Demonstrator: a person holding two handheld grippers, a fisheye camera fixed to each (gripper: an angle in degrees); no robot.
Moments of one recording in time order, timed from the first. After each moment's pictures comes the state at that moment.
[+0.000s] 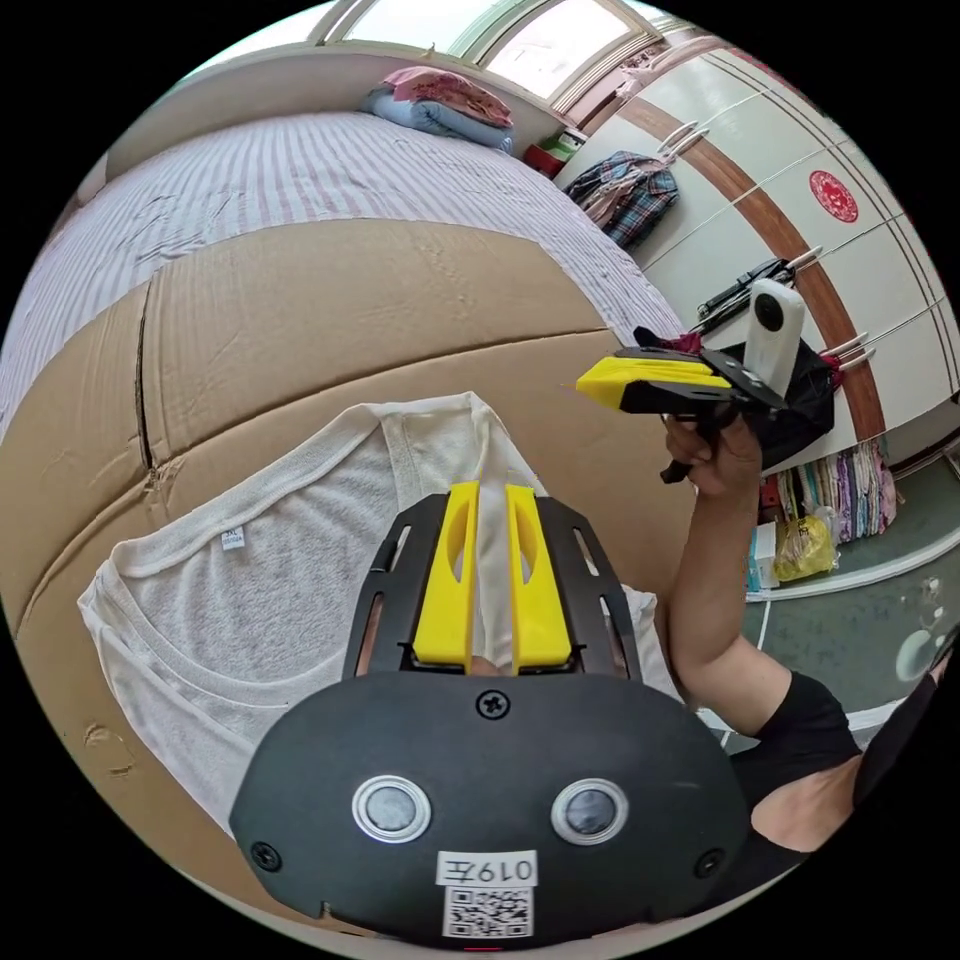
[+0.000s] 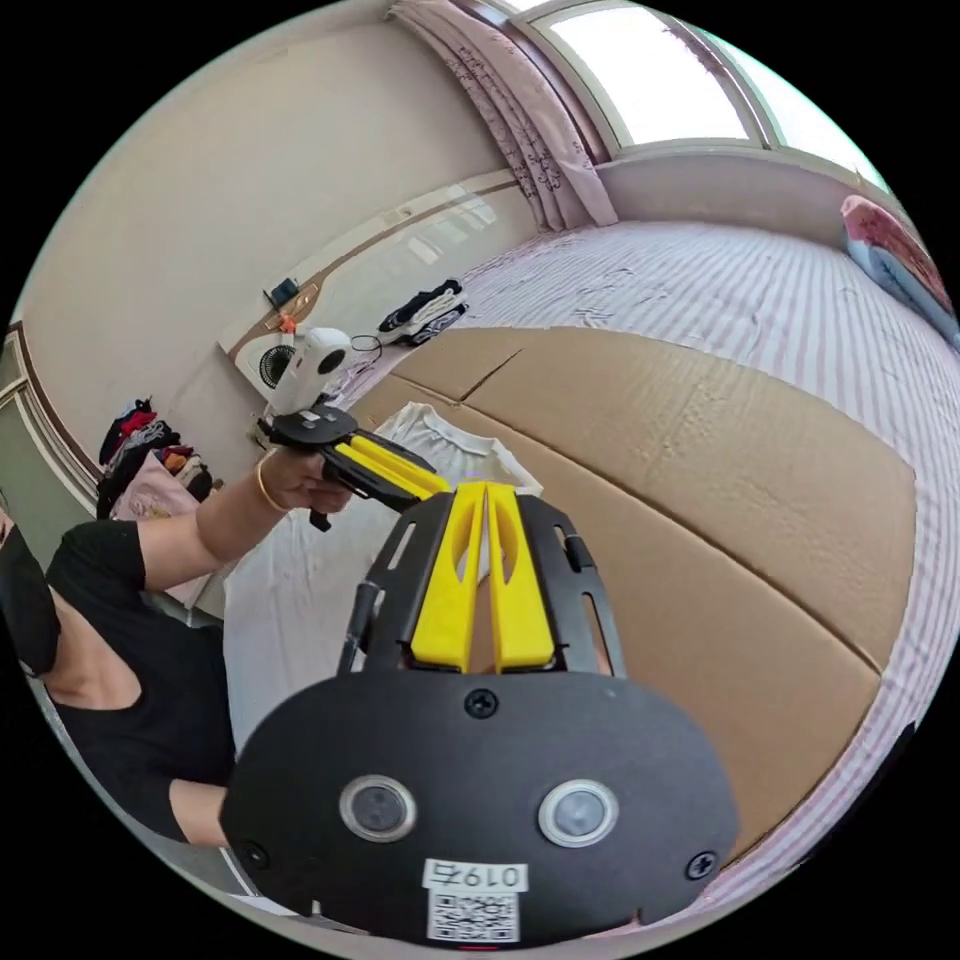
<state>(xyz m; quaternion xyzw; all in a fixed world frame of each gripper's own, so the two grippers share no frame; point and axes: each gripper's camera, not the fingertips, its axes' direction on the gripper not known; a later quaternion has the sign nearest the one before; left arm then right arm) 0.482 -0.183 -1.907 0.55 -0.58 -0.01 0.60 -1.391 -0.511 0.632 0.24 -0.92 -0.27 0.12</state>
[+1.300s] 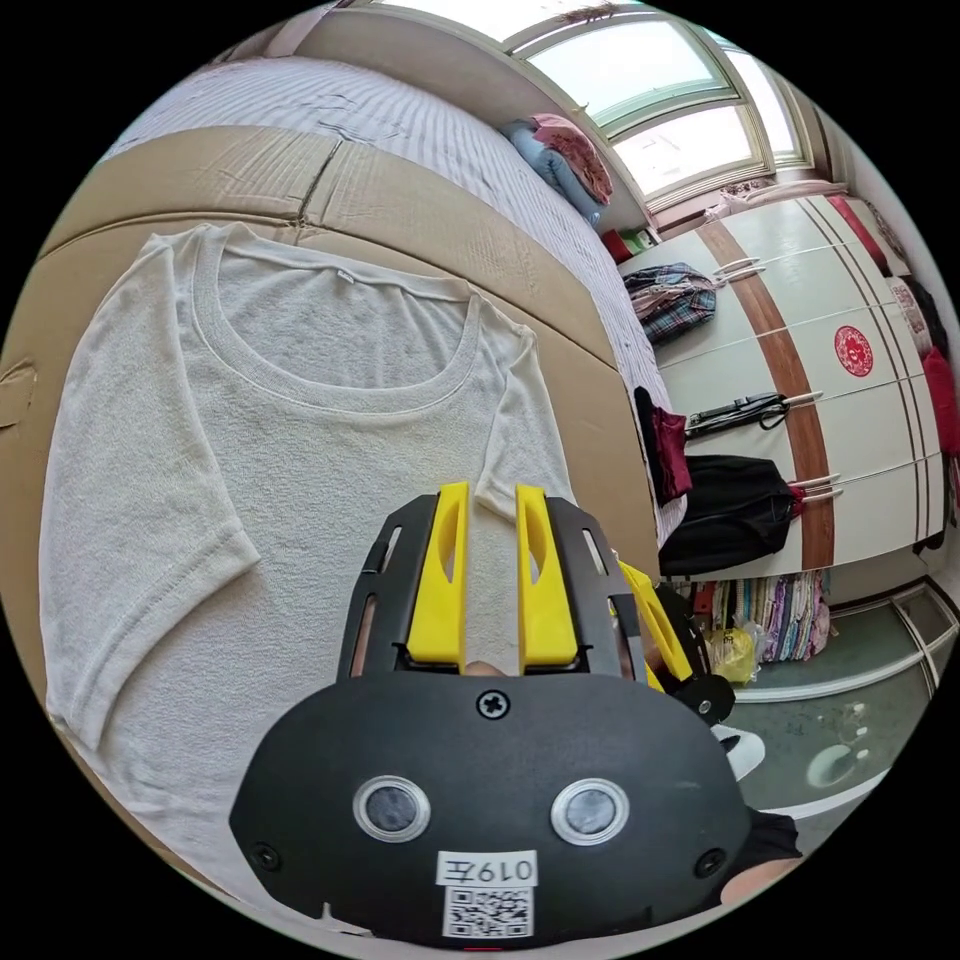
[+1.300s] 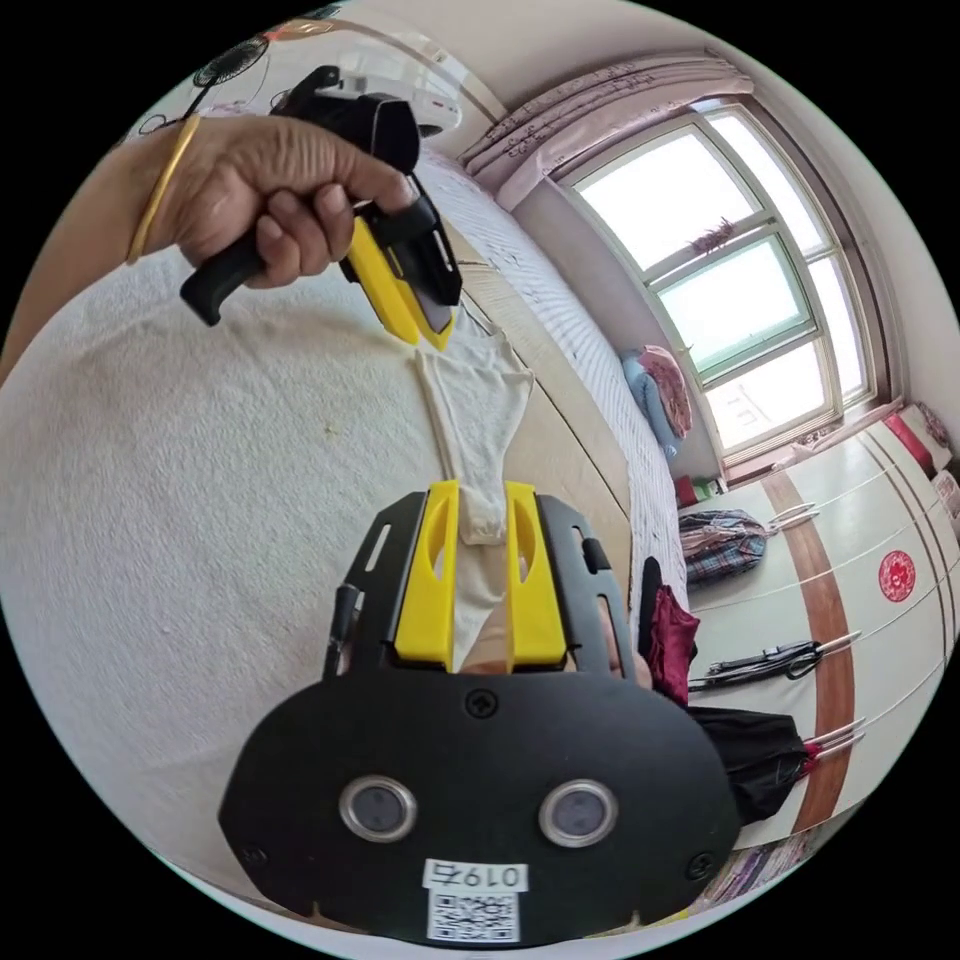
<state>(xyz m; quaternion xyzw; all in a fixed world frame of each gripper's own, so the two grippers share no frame) 0.417 -0.030 -1.820 0.69 -0.42 -0.02 0.59 -1.334 0.161 0.406 0.47 -0.62 -0.21 0.59</state>
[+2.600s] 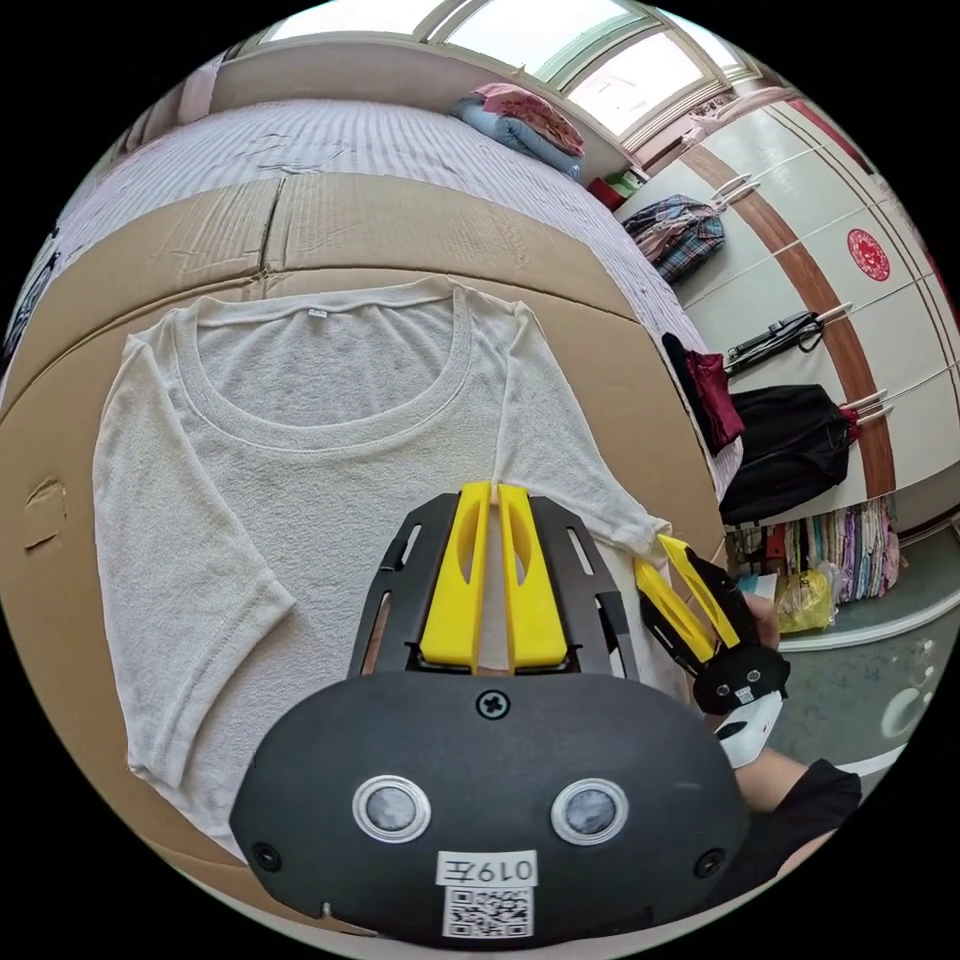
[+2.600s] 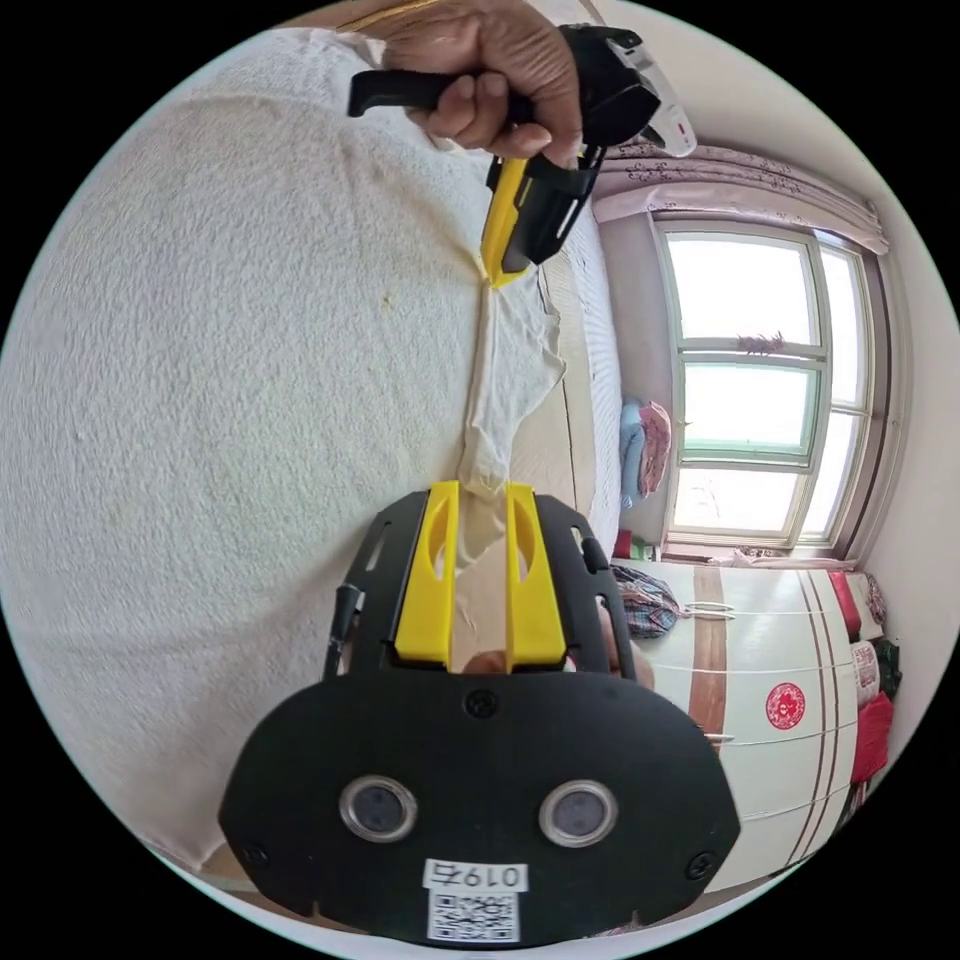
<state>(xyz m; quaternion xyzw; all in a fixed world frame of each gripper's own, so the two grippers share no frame) 0.416 -0.058 -1.803 0.62 -0.54 -0.04 0.57 -1.431 0.258 0.327 0.58 -0.45 -0.31 0.60</state>
